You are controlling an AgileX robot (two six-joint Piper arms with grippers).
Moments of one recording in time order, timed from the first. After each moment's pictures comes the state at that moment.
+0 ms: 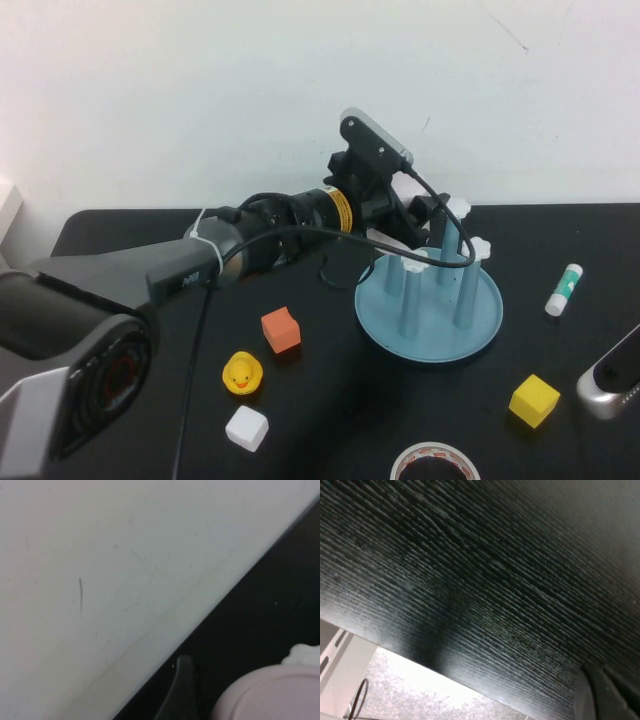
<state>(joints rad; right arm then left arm) 0.70 1.23 -0.84 -0.33 1.23 0.22 -0.54 2.35 -1.77 0.98 -0.49 -0.75</state>
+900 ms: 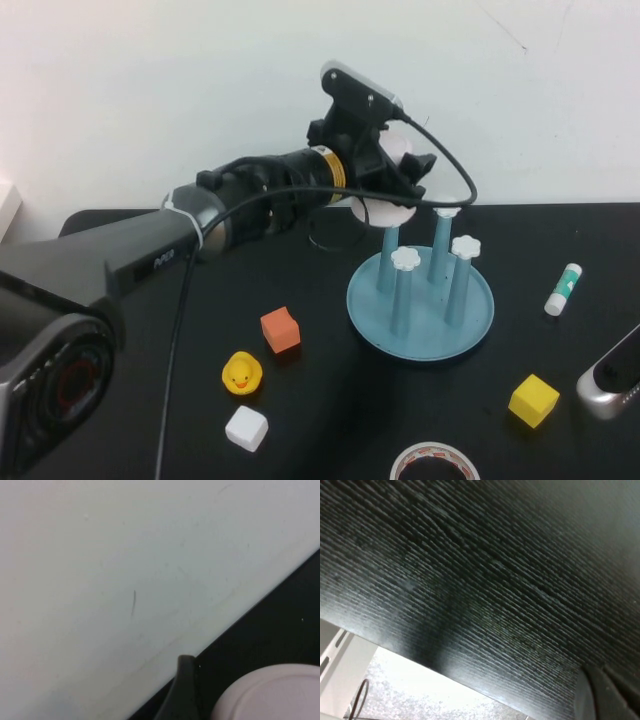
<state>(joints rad) 0.70 1.23 -0.84 -0.33 1.23 0.22 -0.55 2.23 -1.77 1.15 -0.31 -1.03</state>
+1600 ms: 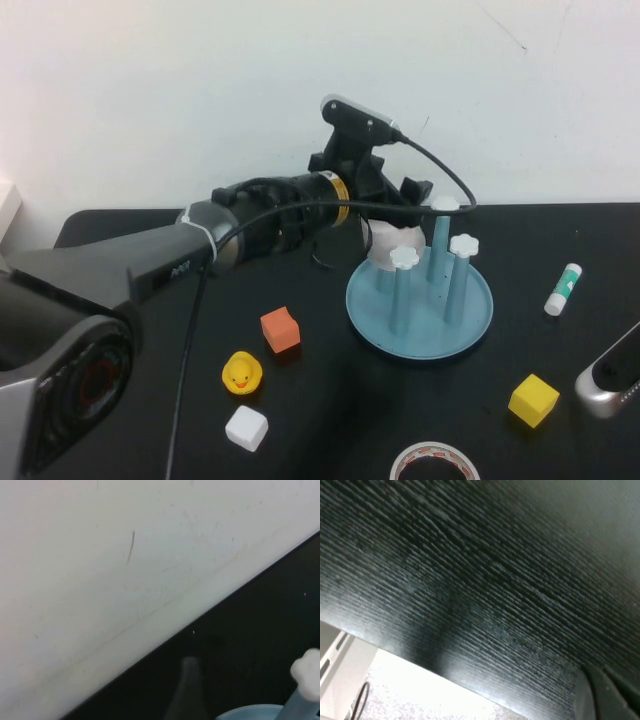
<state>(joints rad) 0.70 1.23 -0.84 -0.33 1.22 0.22 -0.56 2.27 -1.77 1.19 -0.27 -1.16</state>
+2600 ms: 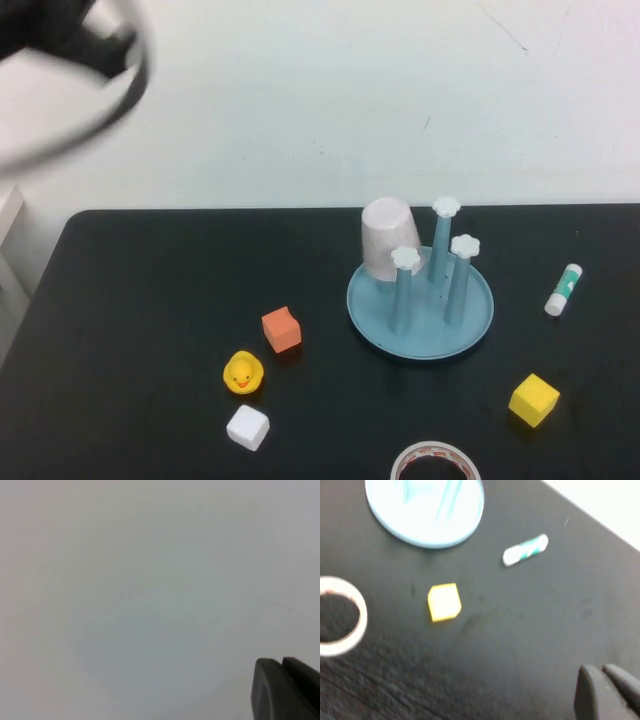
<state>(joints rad) 0.70 0.83 -0.88 -0.51 1.06 0.26 -0.23 1.20 -1.25 1.75 -0.42 -1.54</state>
